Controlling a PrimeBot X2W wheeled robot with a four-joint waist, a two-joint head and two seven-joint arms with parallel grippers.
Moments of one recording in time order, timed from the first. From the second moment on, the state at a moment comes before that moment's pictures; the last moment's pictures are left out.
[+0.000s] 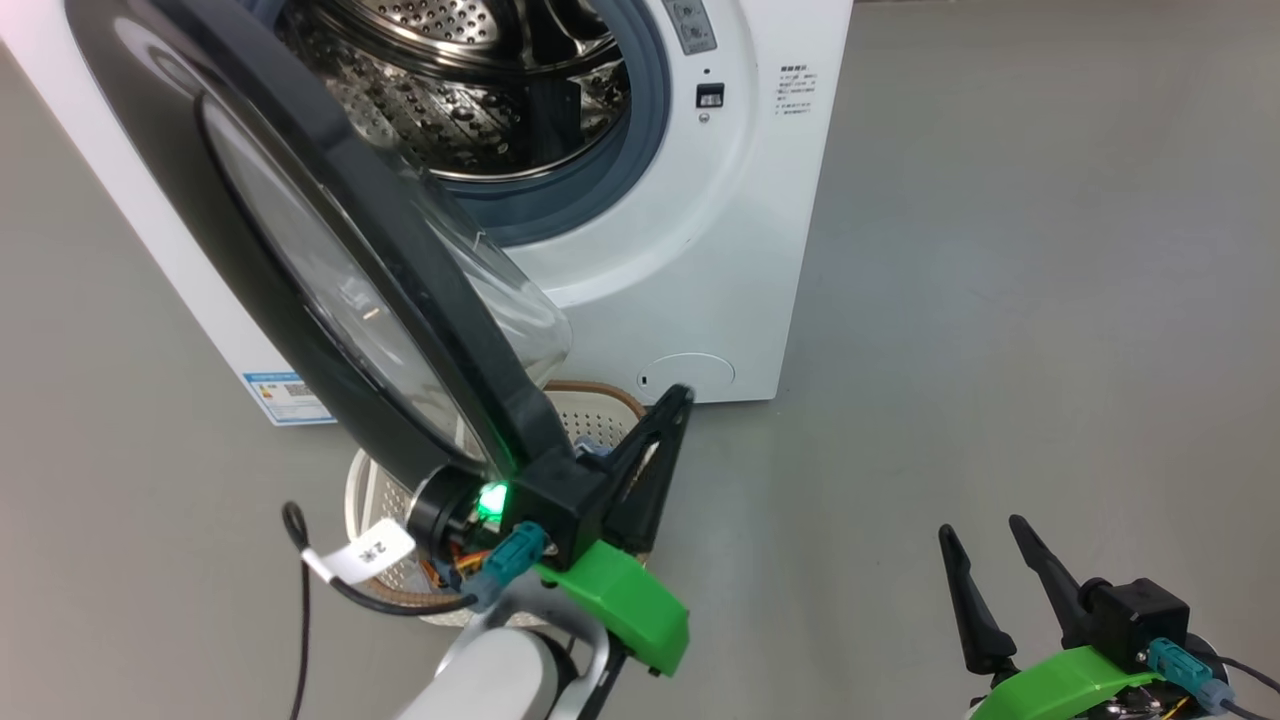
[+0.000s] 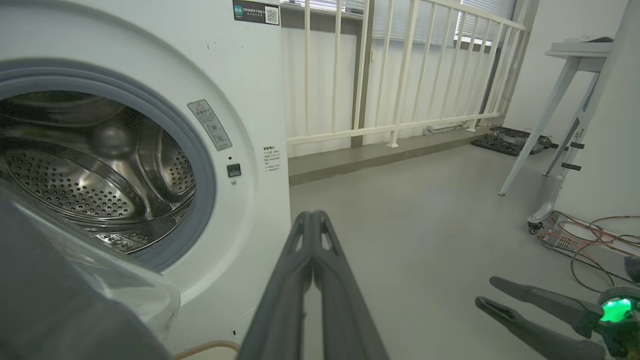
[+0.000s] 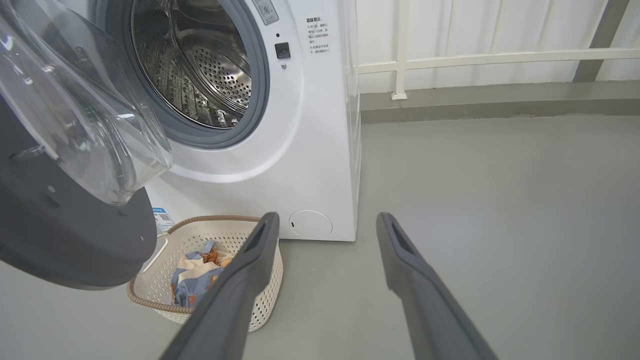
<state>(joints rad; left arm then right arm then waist) -0.42 0.07 -0.73 0.05 -0.38 0.14 -0.01 -0.04 -0.05 -0.04 0.22 0.16 0.13 -0.20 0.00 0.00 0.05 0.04</state>
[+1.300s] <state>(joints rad) -0.21 0.13 -0.65 -0.01 -0.46 0.29 -0.02 -0.07 -0.05 -0.05 0.25 0.18 0.13 -0.22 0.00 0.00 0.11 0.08</state>
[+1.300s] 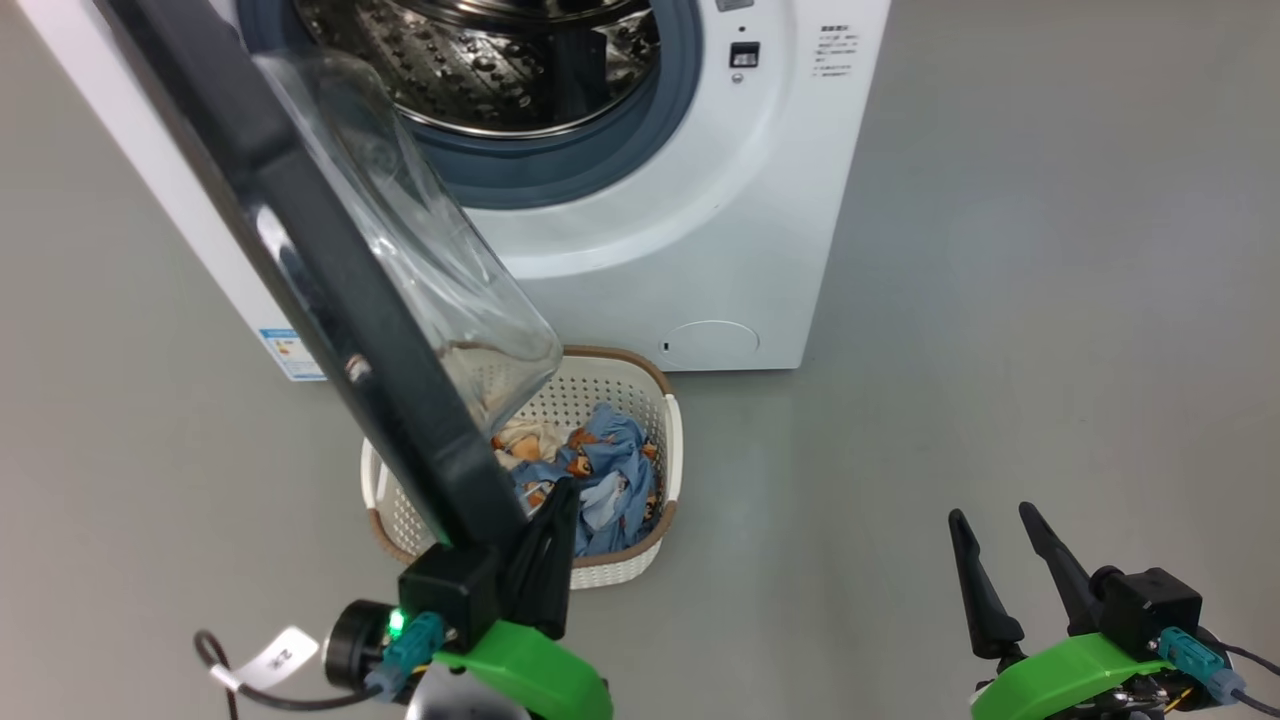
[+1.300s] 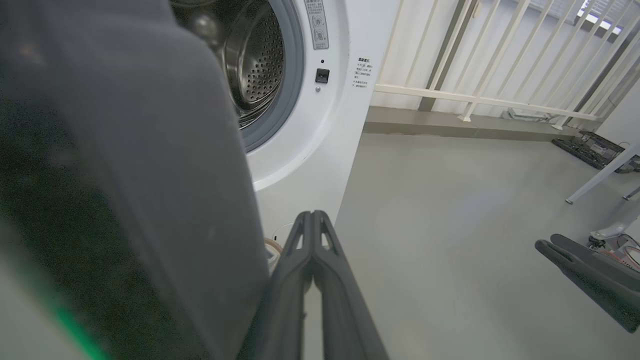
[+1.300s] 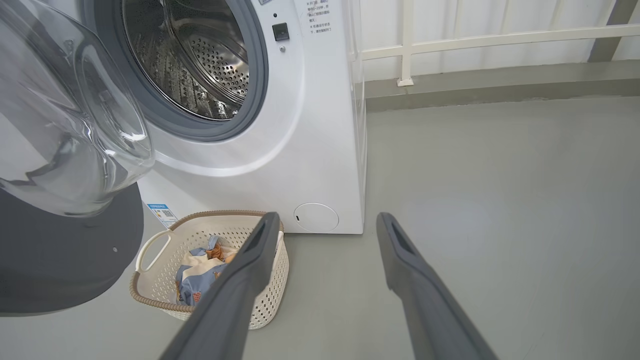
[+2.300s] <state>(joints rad) -0.04 0.24 -0.54 -0.12 -0.45 0.42 -0.06 -0.06 -0.05 -0.08 0.23 0.17 0.13 -0.21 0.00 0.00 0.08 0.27</state>
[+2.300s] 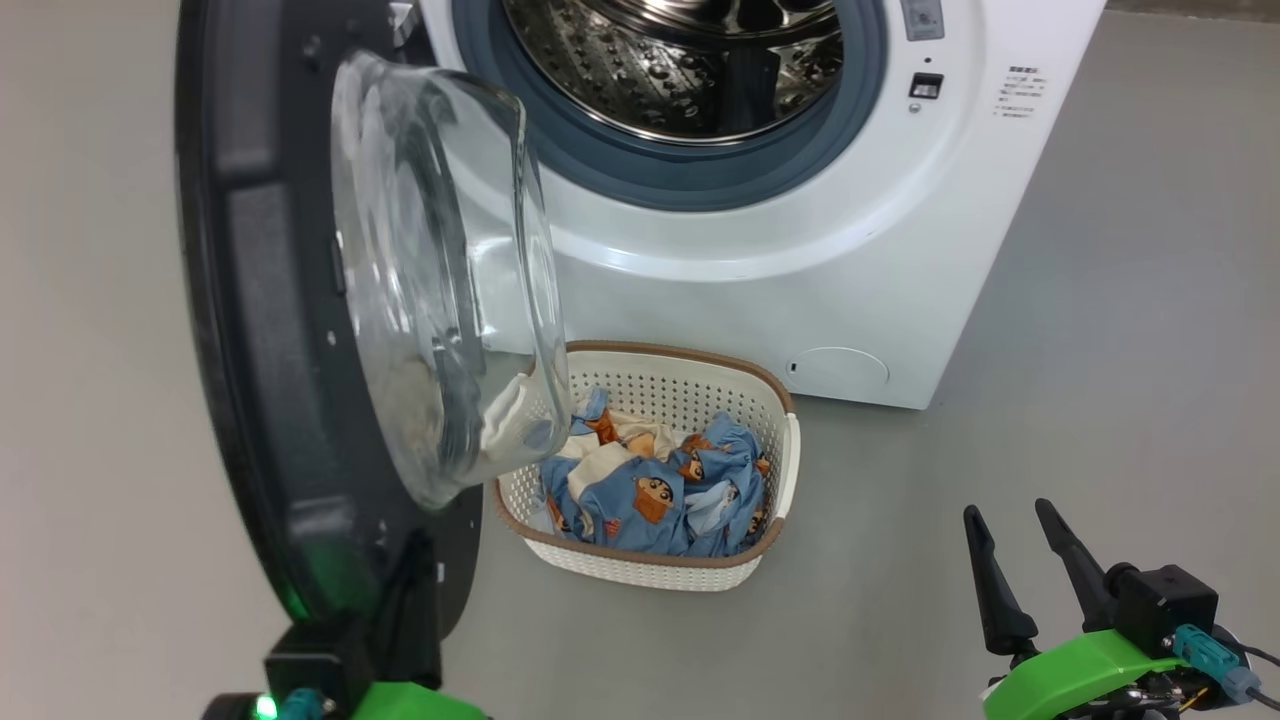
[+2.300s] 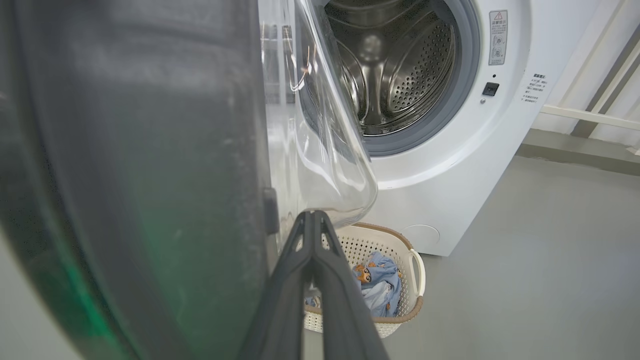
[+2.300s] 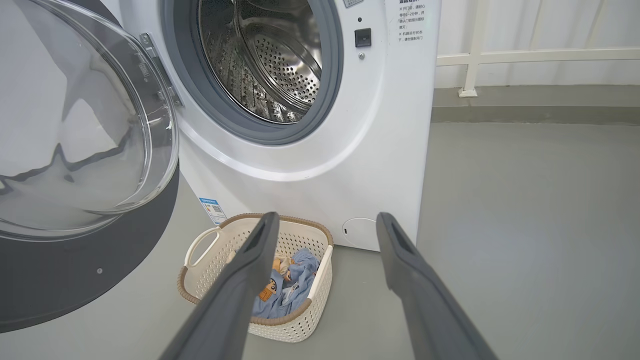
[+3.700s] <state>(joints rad) -0.21 0.35 -0.03 0.27 -0.61 0.35 -0.25 -0.06 -0.05 -0.07 0.05 0.13 0.13 -0.13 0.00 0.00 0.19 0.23</state>
